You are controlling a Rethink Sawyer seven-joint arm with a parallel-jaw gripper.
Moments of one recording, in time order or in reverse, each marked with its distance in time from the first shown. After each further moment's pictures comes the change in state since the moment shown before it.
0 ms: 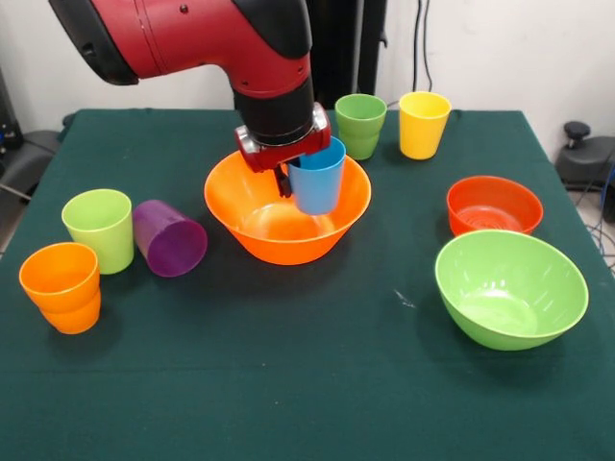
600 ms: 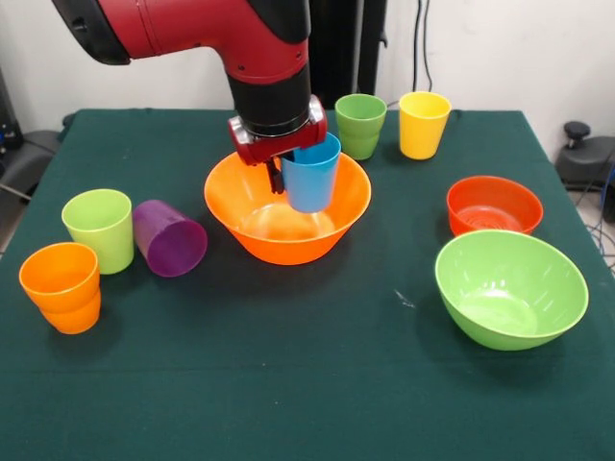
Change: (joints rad) arm 0.009 -0.047 -0.001 0.001 0.001 0.000 0.000
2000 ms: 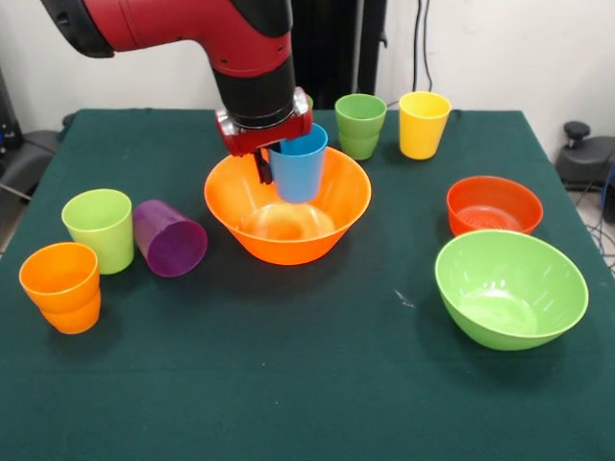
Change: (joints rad) arm -0.036 -0.010 -0.003 0.030 0.002 0.000 0.001
